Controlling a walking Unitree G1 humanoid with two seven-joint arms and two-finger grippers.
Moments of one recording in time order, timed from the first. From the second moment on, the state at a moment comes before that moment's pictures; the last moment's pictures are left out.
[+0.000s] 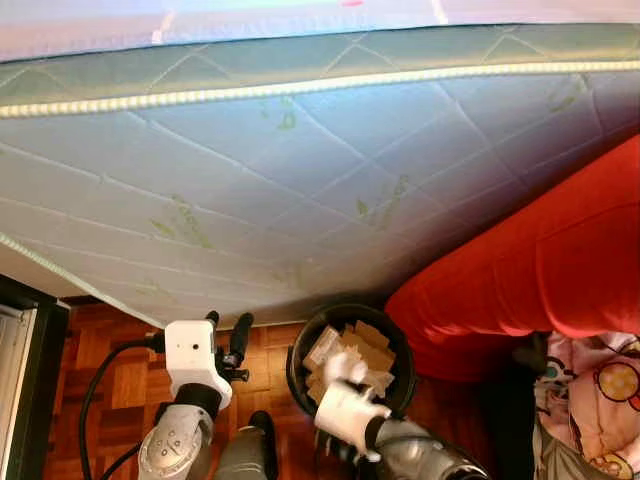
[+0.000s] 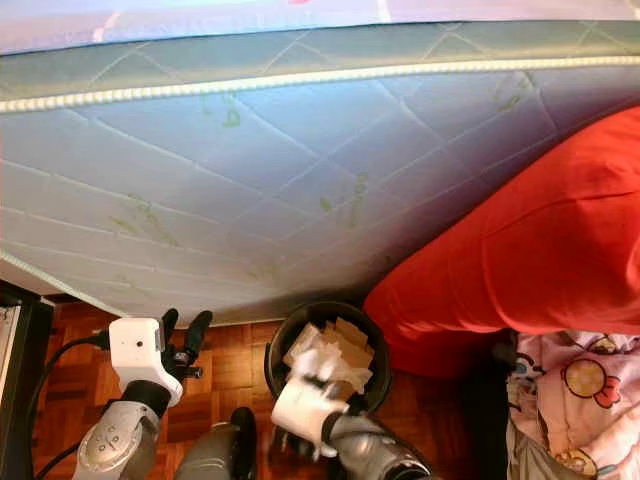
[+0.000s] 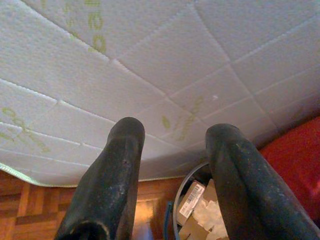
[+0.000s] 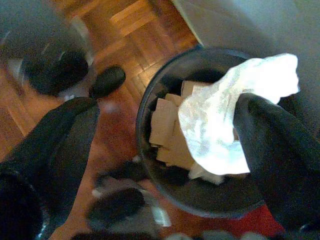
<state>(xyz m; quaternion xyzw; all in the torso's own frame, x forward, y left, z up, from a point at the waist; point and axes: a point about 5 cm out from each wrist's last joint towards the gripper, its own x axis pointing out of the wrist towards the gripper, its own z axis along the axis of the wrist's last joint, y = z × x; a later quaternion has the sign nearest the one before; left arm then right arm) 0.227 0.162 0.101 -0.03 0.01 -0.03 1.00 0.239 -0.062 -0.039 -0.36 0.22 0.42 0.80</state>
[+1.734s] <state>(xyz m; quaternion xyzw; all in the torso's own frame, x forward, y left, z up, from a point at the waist) 0.246 0.177 0.039 -0.01 0.10 -0.03 0.99 0.261 -0.175 -0.026 0.15 0.22 -0.05 0.96</state>
